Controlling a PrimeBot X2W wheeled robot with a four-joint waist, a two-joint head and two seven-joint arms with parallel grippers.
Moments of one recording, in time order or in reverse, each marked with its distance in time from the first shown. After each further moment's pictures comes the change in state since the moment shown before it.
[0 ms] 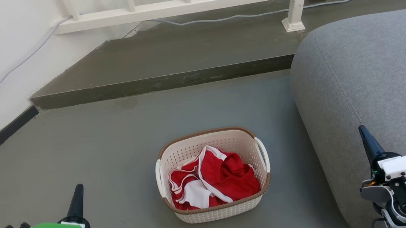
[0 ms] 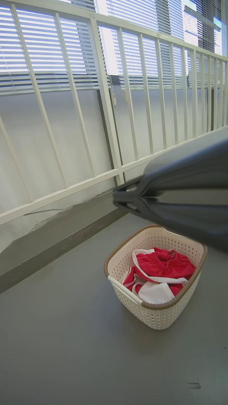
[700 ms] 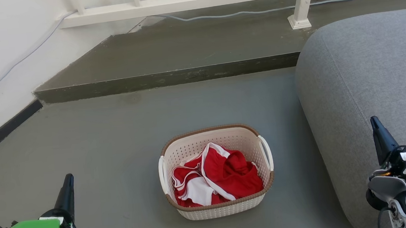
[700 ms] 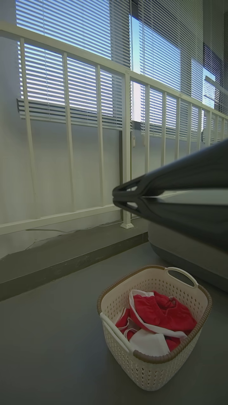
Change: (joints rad) left arm -0.044 -0.003 0.062 0.027 -0.245 -0.051 0.065; right arm -0.020 0.033 -0.102 -0.001 0.238 0.044 0.069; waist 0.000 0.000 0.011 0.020
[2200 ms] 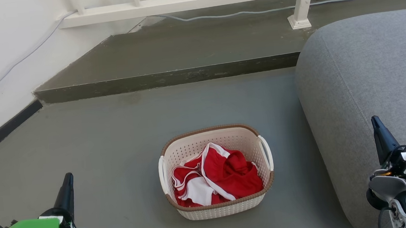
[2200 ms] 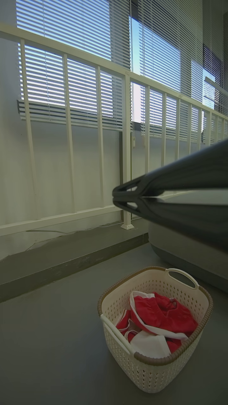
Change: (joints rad) left arm -0.005 -0.001 0.002 0.001 -0.001 0.000 0.000; right arm -0.001 0.001 -0.006 0.000 0.001 0.003 0.000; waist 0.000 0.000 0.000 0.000
